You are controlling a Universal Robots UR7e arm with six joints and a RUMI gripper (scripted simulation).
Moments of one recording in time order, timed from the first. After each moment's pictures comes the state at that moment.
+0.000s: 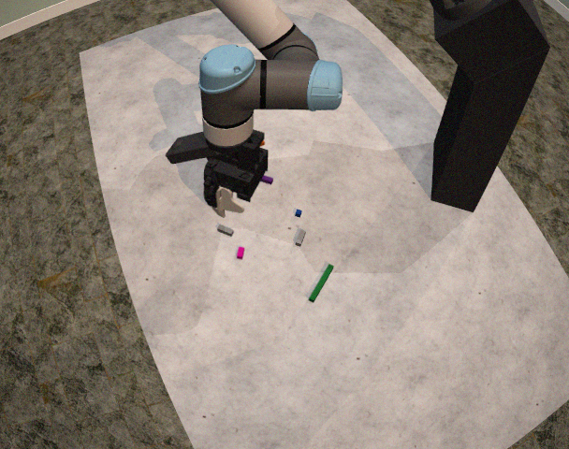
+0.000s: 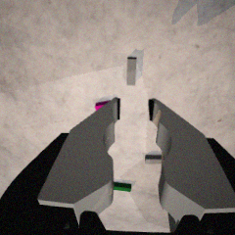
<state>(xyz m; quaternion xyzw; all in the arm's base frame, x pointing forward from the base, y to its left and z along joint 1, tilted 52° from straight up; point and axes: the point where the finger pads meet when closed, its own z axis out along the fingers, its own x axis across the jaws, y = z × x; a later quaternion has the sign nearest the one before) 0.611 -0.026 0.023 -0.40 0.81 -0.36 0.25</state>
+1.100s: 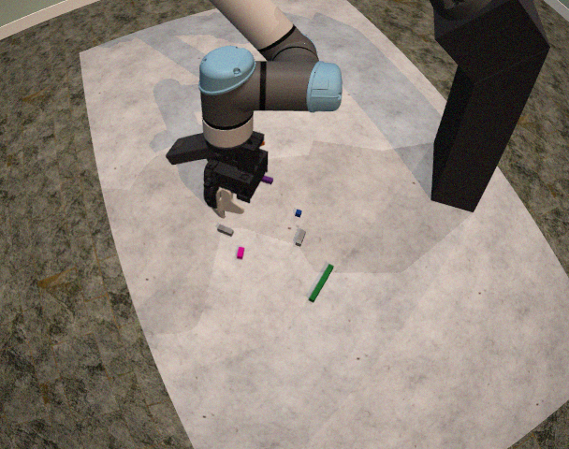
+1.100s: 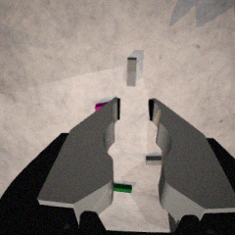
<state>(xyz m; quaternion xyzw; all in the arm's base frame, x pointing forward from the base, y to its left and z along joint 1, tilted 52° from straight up) 0.613 -0.027 0.021 -0.40 0.81 -0.36 0.25</state>
